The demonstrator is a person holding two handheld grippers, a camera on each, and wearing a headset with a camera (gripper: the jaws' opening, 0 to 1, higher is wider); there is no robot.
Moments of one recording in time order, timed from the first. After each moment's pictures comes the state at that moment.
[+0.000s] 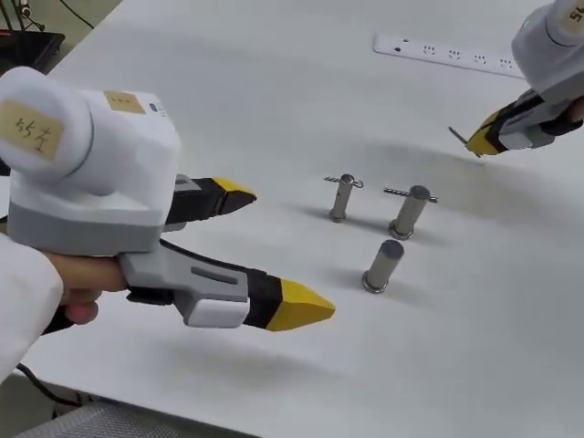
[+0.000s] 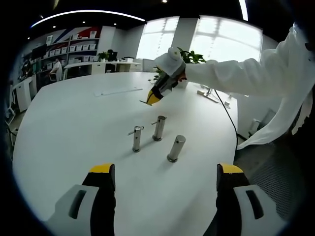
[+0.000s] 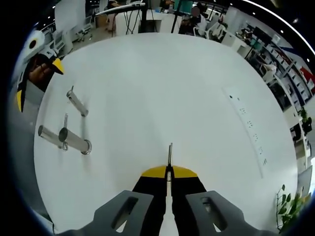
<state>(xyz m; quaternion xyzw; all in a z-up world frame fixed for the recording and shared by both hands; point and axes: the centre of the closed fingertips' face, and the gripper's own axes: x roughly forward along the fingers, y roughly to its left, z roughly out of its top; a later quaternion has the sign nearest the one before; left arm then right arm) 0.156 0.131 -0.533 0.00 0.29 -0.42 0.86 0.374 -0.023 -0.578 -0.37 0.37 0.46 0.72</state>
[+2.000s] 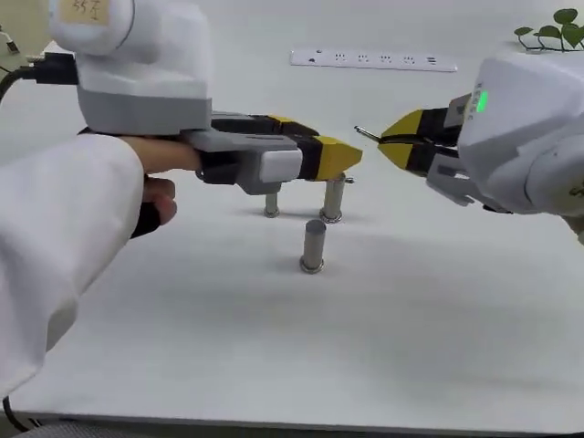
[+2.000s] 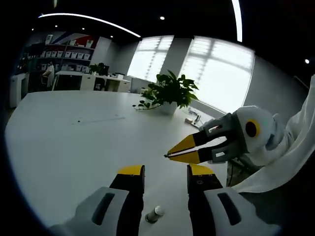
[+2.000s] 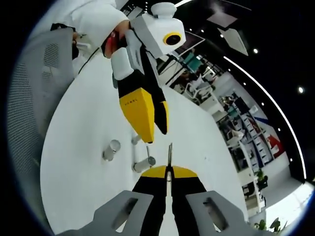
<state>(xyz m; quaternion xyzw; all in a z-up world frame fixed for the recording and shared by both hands) 0.215 0.035 -0.469 -0.08 0.22 -0.46 0.85 0.224 0.013 -0.483 -0.48 0.07 0.43 0.76</state>
